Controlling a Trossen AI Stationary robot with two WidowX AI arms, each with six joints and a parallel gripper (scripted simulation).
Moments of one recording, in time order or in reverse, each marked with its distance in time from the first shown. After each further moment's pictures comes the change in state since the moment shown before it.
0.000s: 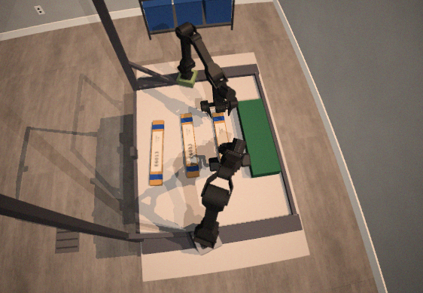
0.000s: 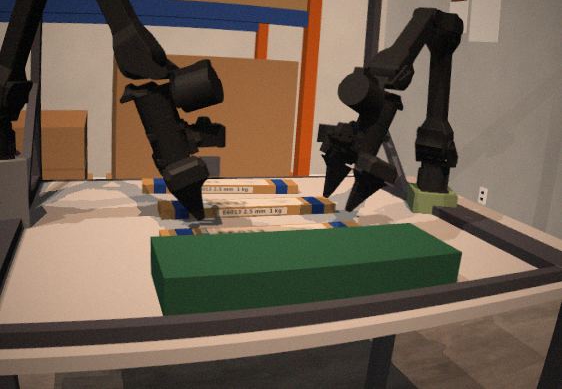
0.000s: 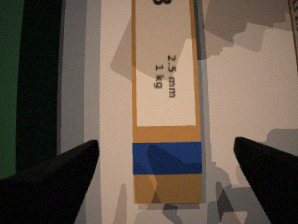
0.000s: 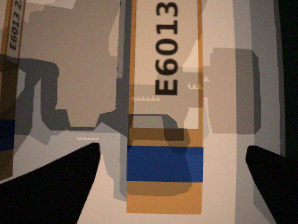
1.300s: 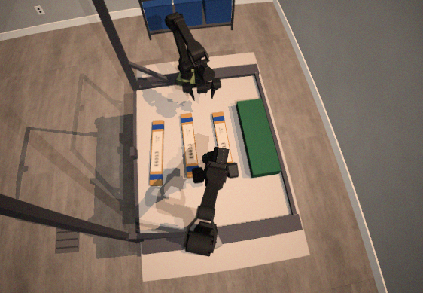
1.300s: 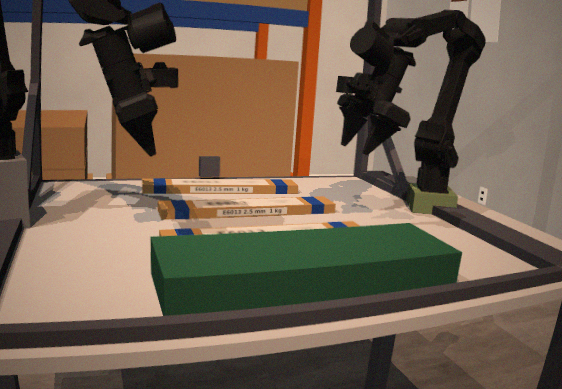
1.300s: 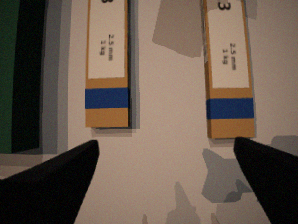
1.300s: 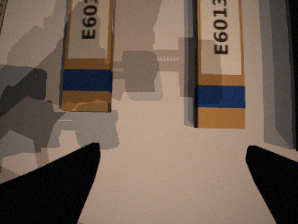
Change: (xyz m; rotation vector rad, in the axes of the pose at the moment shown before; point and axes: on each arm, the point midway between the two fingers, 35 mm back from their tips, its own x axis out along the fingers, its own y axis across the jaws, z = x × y) left arm -0.103 -0.076 -0.029 -0.001 0.005 -0.004; right arm -0.104 0.075 -0.030 0.000 0.005 0.002
